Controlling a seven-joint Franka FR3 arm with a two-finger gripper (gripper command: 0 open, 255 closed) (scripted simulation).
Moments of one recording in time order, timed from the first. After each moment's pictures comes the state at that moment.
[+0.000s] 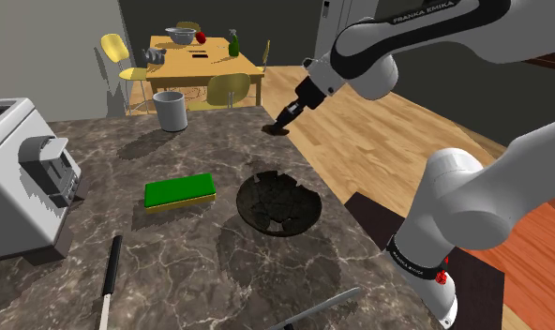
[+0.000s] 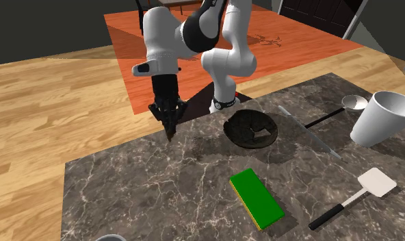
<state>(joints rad) 0.35 -0.65 -0.33 -2.74 0.47 2.56 -0.61</state>
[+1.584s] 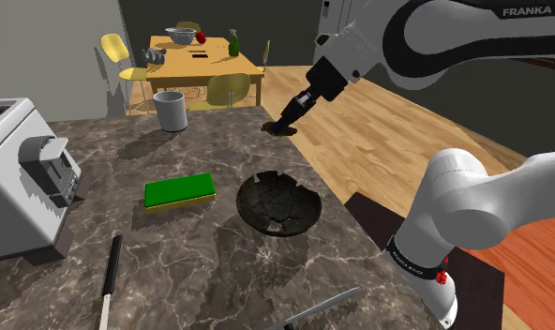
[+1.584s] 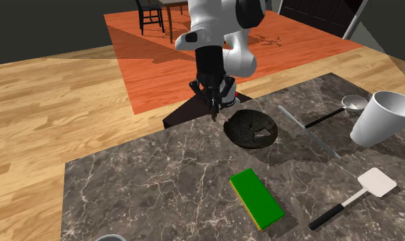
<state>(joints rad) 0.30 -1.00 0.00 -2.81 0.44 2.36 -0.22</state>
